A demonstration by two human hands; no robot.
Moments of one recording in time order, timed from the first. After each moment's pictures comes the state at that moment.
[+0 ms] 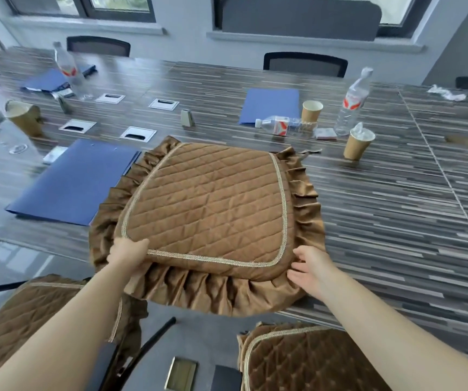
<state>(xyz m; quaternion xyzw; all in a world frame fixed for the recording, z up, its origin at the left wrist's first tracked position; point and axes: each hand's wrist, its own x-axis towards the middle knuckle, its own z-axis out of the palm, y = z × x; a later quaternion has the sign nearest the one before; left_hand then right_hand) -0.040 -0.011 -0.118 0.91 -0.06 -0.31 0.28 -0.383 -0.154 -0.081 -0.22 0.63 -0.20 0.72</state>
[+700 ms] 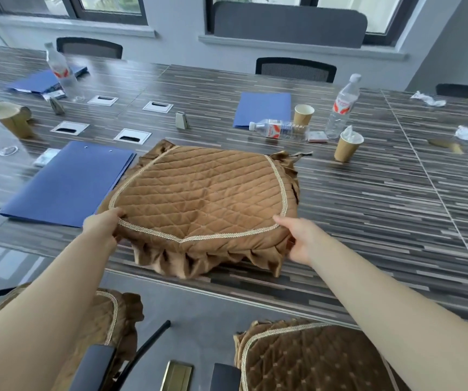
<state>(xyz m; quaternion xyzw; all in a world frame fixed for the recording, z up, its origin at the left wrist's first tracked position) -0.015 -0.029 -0.052 0.74 0.09 -0.31 0.59 -0.352 -0.166 -0.023 -0.26 0.56 -0.23 0.75</state>
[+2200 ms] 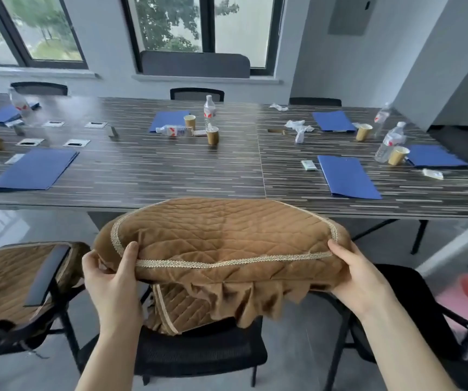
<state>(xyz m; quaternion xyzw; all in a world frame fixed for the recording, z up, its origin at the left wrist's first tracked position) -0.653 0.358 0.148 0.61 -0.16 -0.19 0.76 -0.973 0.247 0.174 -0.25 0.44 -0.45 0.74</state>
